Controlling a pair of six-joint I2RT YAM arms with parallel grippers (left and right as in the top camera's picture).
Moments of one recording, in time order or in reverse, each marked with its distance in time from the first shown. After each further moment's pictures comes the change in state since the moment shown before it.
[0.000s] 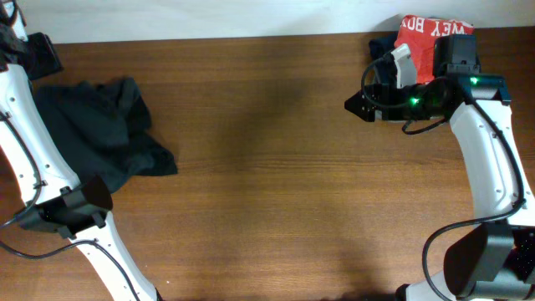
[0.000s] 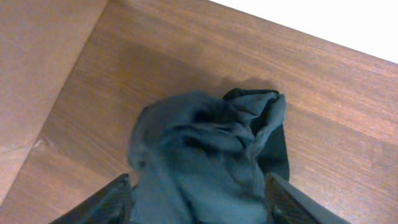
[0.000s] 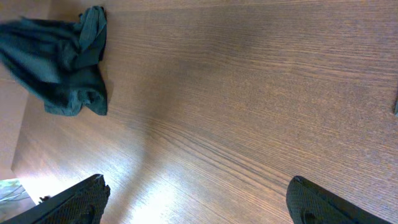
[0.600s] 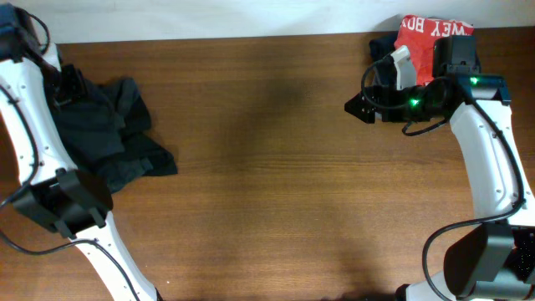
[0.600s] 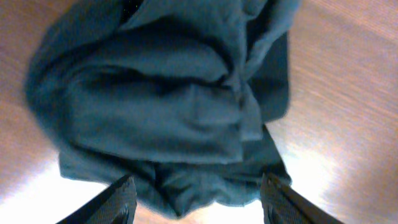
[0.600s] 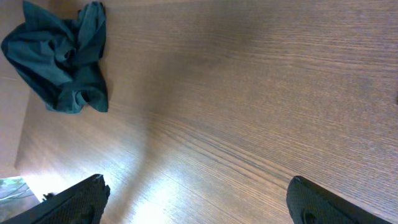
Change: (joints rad) left arm -0.001 0.000 -0.332 -0.053 0.090 -0.031; right arm 0.000 0.000 0.000 -0.021 0.008 0.000
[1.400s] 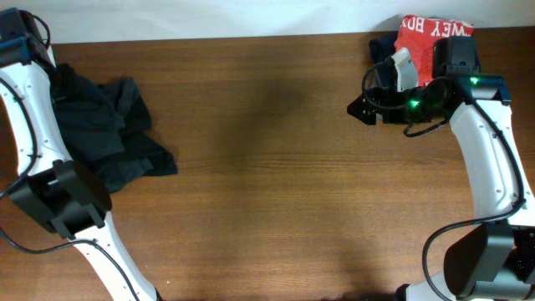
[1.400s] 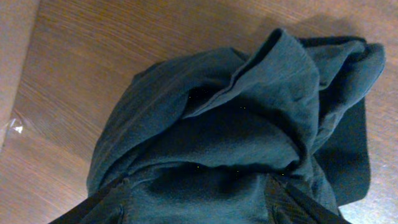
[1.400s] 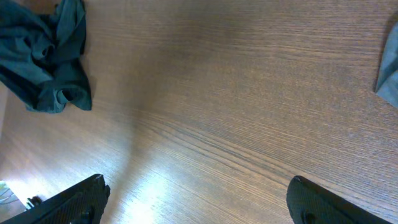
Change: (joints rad) left arm 0.010 0.001 -0.156 0.309 -0.193 0.069; right arm 0.000 0.000 0.000 -0.018 0.057 0.000
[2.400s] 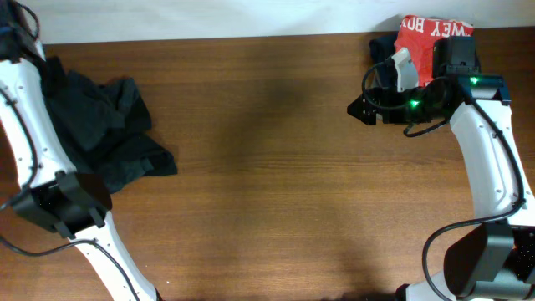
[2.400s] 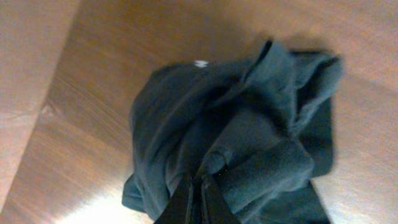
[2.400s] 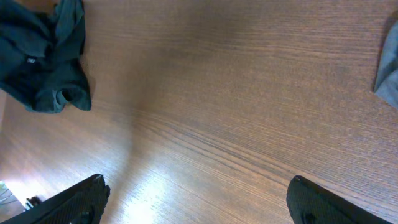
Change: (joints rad) left arm -0.002 0.003 0.275 -0.220 0.008 -0.042; right arm 0.000 0.000 0.000 0.000 0.003 0.000
